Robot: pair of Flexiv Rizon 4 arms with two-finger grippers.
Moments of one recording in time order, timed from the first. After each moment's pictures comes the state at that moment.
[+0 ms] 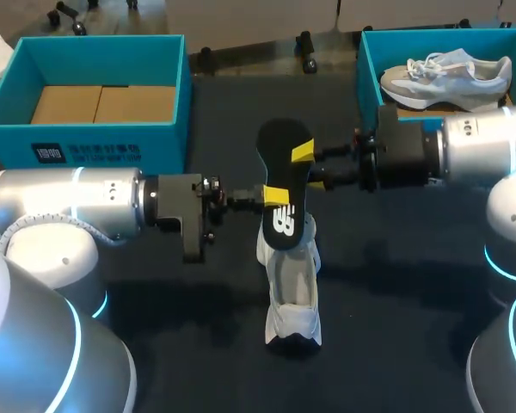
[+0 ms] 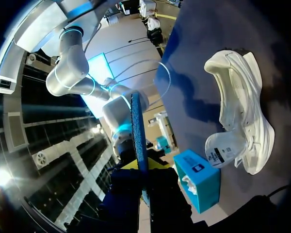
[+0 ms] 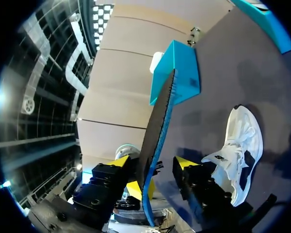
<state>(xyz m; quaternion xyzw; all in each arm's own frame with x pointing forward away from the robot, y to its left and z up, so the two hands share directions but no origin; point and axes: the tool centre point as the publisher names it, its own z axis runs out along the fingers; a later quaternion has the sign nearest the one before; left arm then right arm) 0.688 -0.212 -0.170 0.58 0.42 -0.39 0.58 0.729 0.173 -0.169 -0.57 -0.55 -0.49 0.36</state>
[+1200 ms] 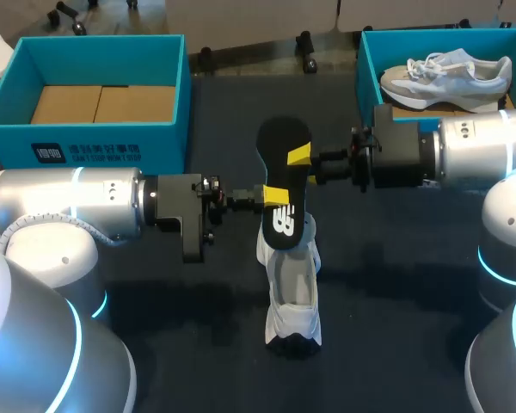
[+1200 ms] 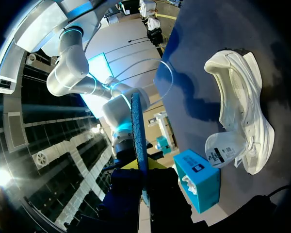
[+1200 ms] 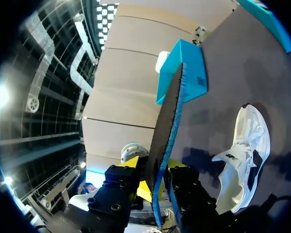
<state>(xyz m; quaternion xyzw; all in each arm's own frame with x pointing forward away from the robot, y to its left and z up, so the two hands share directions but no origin) 0.688 -0.212 -0.170 0.58 0.42 -0.39 0.58 0.723 0.184 -0.158 -0.55 -0.55 -0.51 0.37</state>
